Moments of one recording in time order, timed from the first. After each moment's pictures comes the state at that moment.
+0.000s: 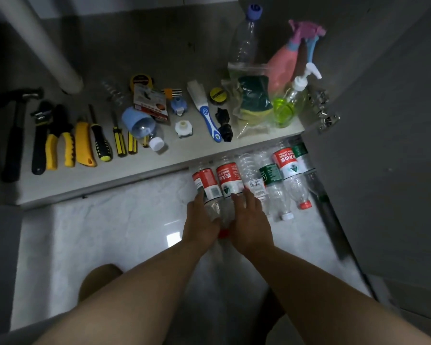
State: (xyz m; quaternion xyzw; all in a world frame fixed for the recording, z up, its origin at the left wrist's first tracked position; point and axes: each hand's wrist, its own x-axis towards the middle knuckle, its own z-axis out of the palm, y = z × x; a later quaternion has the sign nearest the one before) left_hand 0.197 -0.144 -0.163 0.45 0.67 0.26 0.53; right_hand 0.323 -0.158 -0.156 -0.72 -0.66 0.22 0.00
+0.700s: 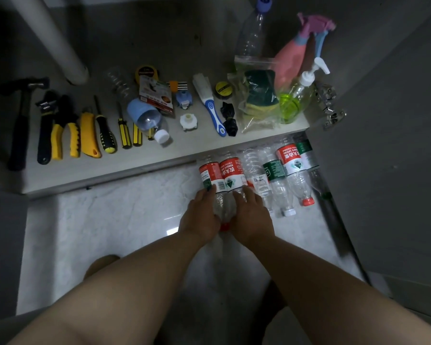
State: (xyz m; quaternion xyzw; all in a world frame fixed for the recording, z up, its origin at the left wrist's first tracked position) left_hand 0.182 -0.145 -0.152 0.56 0.66 0.12 0.48; right_hand 0.323 -0.154 -0.155 -0.69 -0.68 0.23 -0.04
